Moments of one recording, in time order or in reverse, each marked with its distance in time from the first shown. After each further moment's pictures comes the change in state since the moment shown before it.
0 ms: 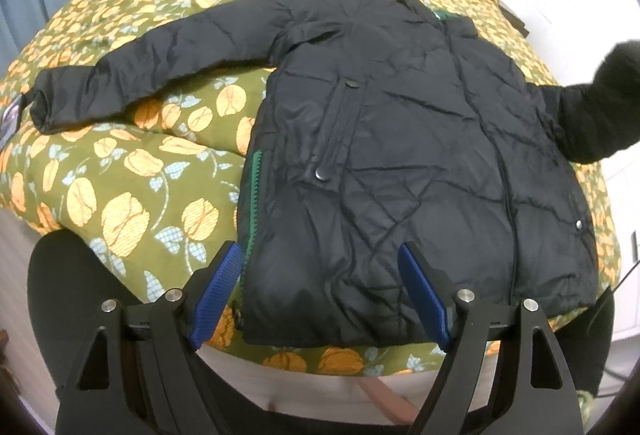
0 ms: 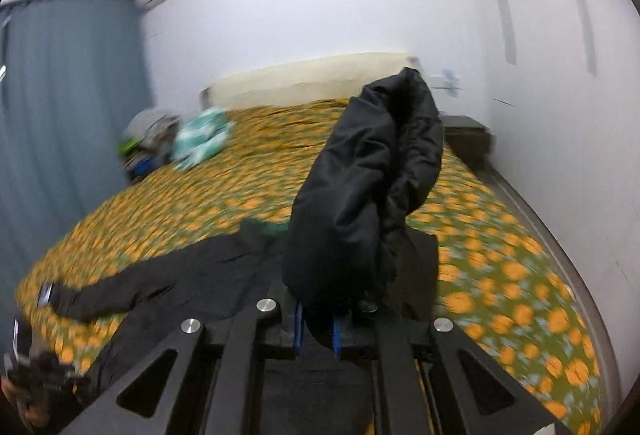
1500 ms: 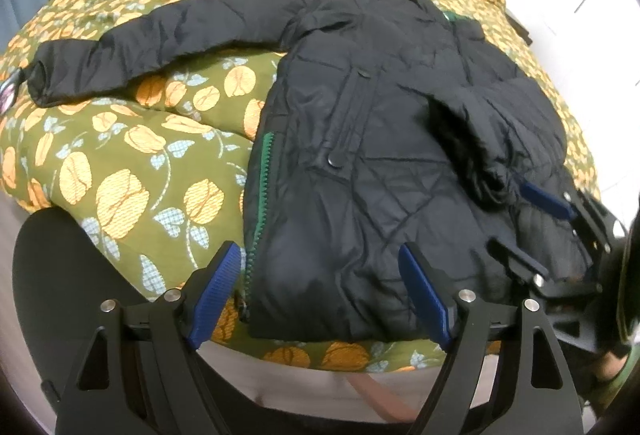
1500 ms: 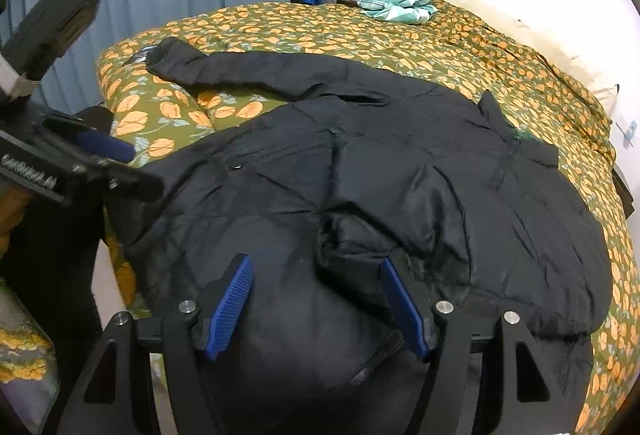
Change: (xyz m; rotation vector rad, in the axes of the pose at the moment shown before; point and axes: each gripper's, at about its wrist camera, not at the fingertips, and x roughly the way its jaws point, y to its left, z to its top) left arm 0.008 0.013 -0.007 -0.059 0.018 -0.030; right arm 0.065 0.232 -0.181 -0.513 0.385 0.327
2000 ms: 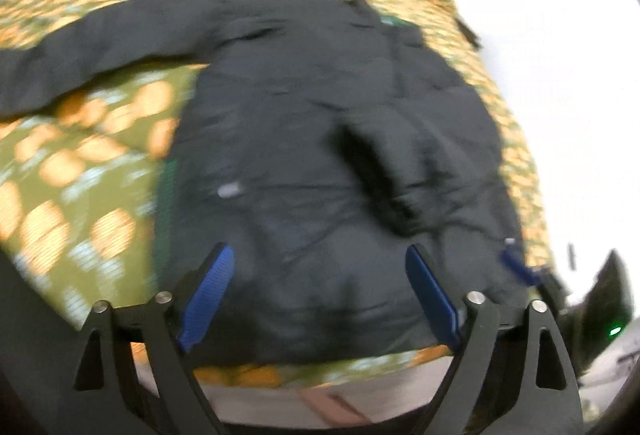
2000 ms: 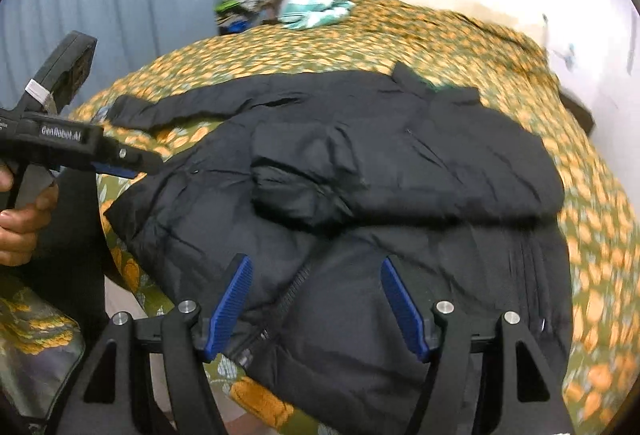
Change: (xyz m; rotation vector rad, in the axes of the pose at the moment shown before) left arm 0.007 -0.042 0.033 0.024 0.037 -0.281; right arm -0.062 -0.045 -0.060 0.332 -0.049 -0.086
